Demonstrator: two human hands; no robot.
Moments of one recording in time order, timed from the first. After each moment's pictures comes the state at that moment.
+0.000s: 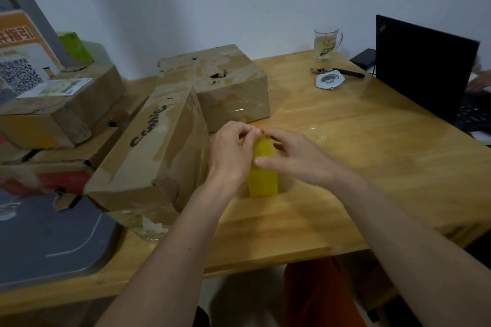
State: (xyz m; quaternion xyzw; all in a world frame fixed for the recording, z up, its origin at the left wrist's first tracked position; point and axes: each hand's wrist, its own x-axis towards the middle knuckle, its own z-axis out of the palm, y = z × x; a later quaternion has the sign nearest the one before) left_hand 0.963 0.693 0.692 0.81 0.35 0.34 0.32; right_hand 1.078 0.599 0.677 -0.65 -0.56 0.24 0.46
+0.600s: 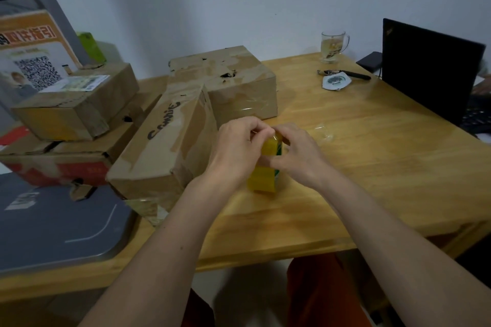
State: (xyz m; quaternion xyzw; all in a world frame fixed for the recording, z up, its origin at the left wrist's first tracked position) left_hand 0.935 0.677 0.716 0.86 0.28 0.31 0.30; right_hand 1.054 0.611 0.674 -0.73 -0.49 0.13 0.46
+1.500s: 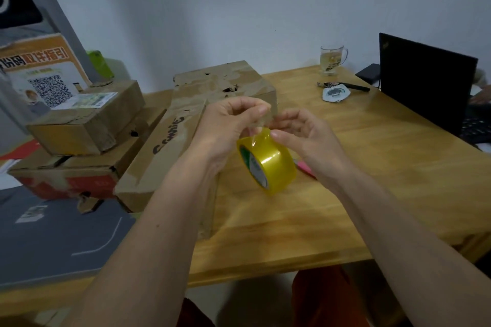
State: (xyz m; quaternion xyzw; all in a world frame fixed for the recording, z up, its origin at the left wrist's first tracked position) left_hand 0.936 0.696 0.761 0.70 0.22 0.33 0.59; right_hand 1.058 0.592 0.711 -0.55 -0.44 0.23 0.68
